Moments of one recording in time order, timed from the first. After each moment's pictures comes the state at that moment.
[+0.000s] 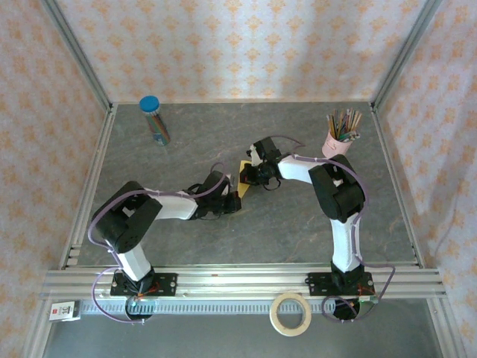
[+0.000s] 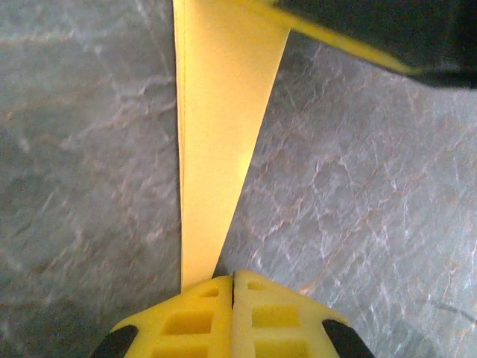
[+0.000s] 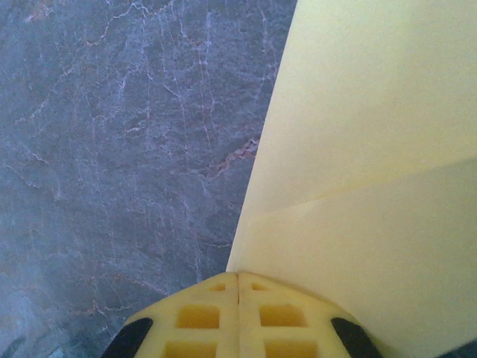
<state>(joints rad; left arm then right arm) -0.65 1.71 0.71 0.13 0.25 -0.82 0.53 2.06 1.26 -0.22 -0.47 0.52</state>
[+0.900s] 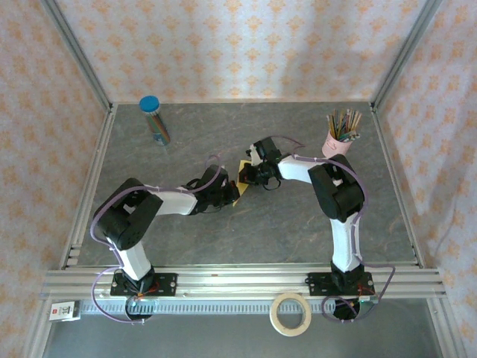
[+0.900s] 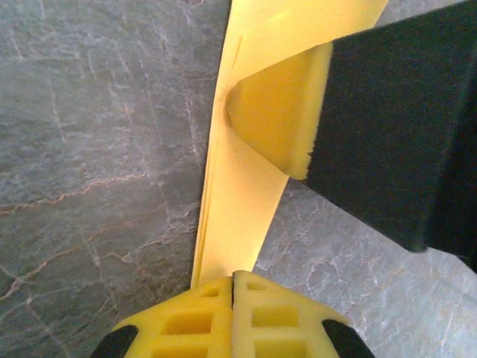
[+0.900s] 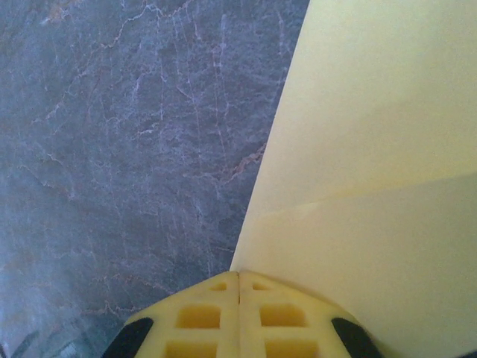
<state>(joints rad) -0.60 1.75 0.76 0.19 0.17 -0.93 0.53 2.05 1.26 -0.20 -0.51 0.54</state>
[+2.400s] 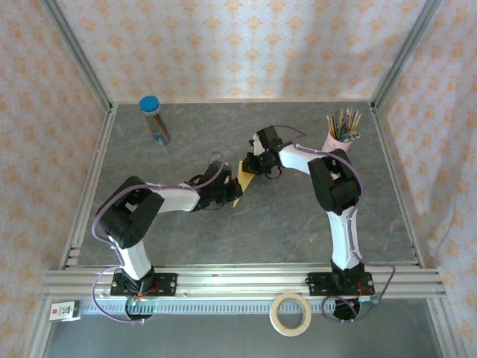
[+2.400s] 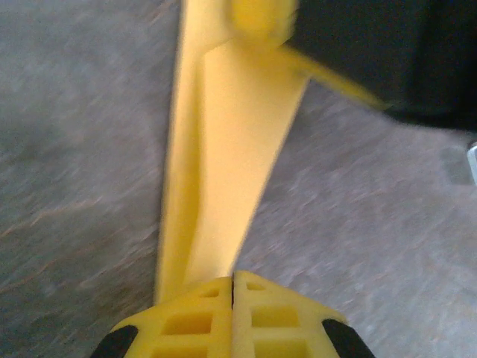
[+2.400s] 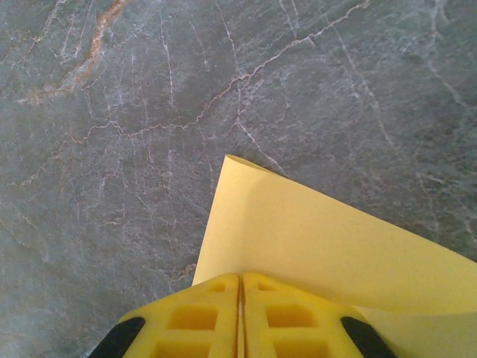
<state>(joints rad) -0.60 1.77 0.85 0.14 0.18 -0.90 0.46 2.15 1.44 -0.32 -0.48 0.46</state>
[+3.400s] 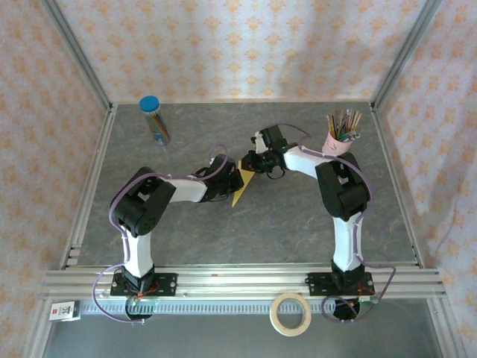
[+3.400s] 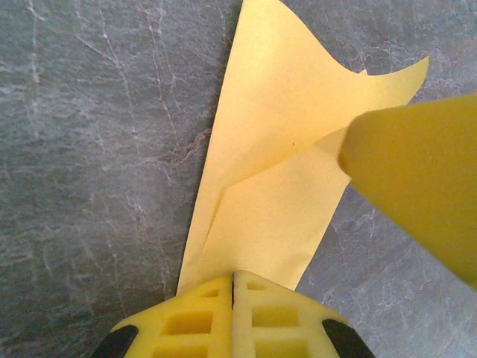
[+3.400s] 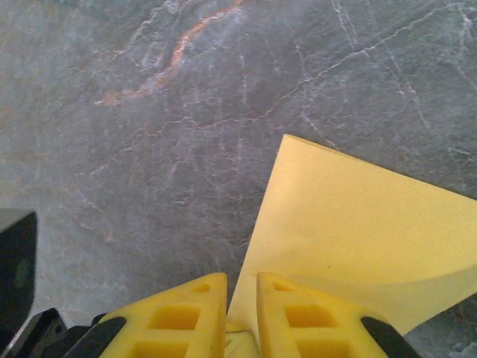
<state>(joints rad) -0.57 1.91 0.96 0.14 0.10 -0.95 0.46 2.04 1.35 -0.24 -0.51 0.49</state>
